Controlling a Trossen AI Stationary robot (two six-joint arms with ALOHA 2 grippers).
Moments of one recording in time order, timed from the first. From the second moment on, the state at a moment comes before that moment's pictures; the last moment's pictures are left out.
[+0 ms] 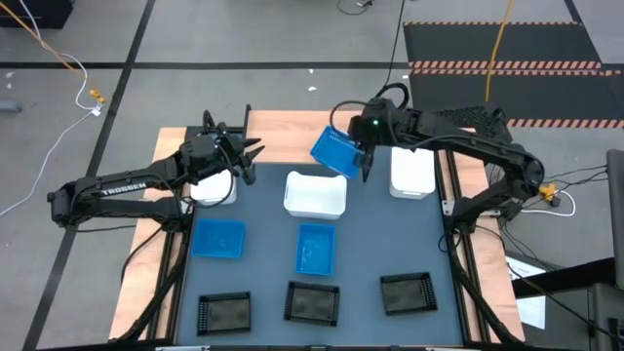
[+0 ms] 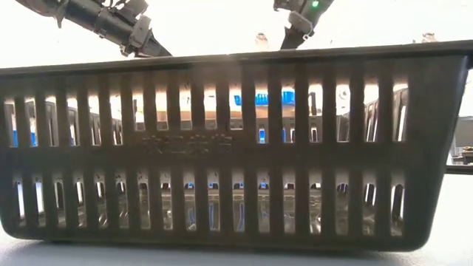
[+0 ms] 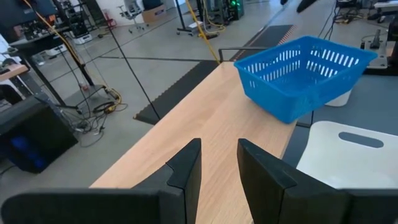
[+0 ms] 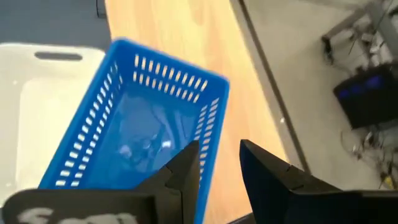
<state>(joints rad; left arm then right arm) 0.37 0.87 0.64 0.00 -0.23 0.18 -0.37 1.44 1.47 -0.78 0.22 -0.34</state>
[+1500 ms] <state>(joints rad) 0.37 1.06 0.64 0.34 -0.23 0.25 -0.30 1.37 1.16 -0.72 0.13 -0.99</state>
